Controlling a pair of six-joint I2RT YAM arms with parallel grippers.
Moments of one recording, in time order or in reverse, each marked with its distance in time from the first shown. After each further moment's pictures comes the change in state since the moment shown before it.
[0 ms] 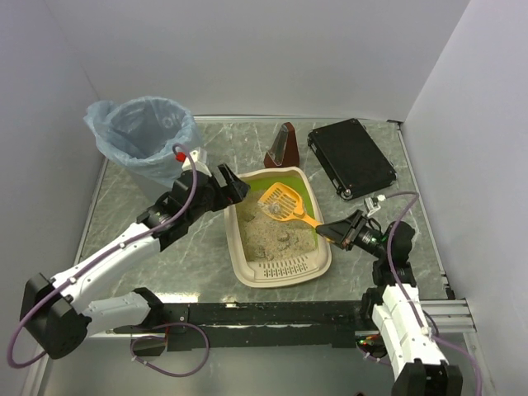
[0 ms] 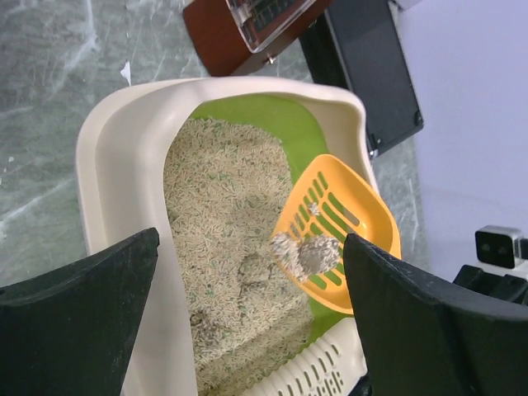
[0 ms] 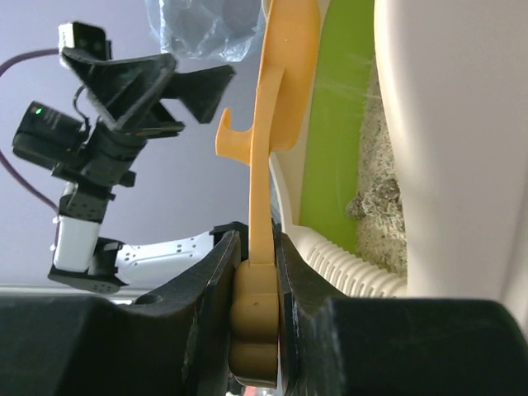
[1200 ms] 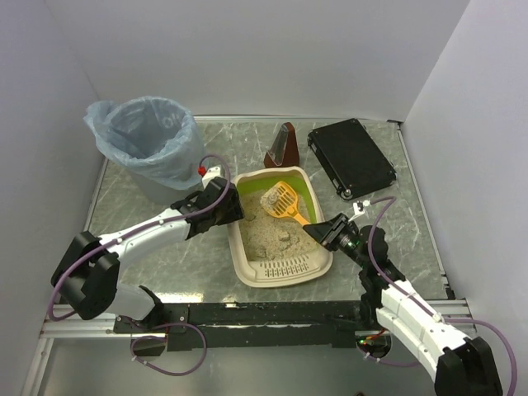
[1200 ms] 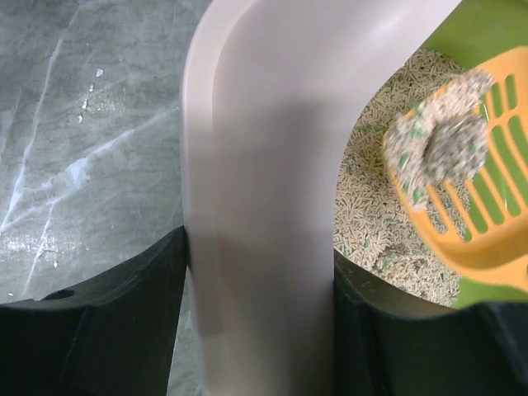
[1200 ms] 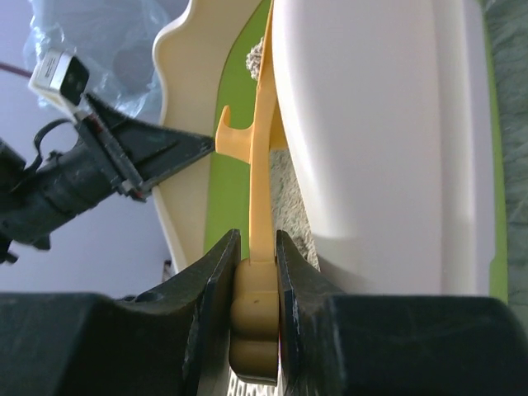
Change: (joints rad) left arm -0.026 0.266 -0.004 -0.107 -0.109 0.006; right arm 0.431 0.047 -0.051 0.008 0.701 -0.182
